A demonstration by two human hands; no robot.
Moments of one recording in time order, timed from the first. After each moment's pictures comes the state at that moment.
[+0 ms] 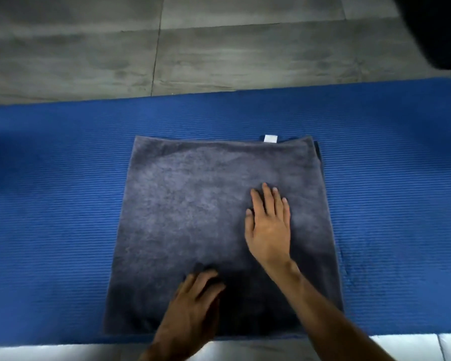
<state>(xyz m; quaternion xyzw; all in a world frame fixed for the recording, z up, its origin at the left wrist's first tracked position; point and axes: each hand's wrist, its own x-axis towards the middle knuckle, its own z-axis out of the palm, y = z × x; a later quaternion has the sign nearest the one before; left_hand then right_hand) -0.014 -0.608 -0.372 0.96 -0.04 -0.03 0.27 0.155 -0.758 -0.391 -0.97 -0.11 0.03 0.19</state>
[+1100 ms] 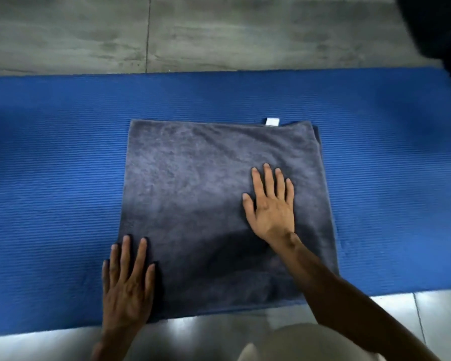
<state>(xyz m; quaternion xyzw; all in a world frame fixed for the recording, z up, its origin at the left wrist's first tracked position) -0.051 -0.500 -0.382 0.96 0.20 -0.10 0.14 0.159 -0.753 -0.390 -0.99 -0.13 0.09 0.05</state>
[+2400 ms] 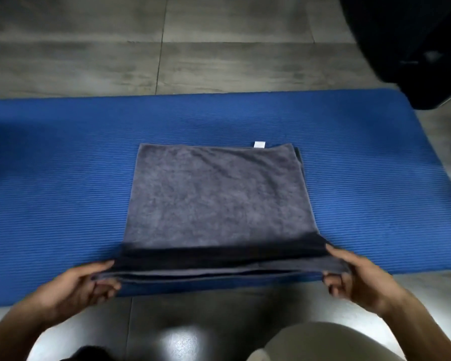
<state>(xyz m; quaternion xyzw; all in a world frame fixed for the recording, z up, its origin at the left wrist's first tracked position) -0.078 -0.442 -0.277 0.50 0.47 -0.30 0.66 0.047 -0.931 -0.261 -0.54 0.35 0.41 0.65</state>
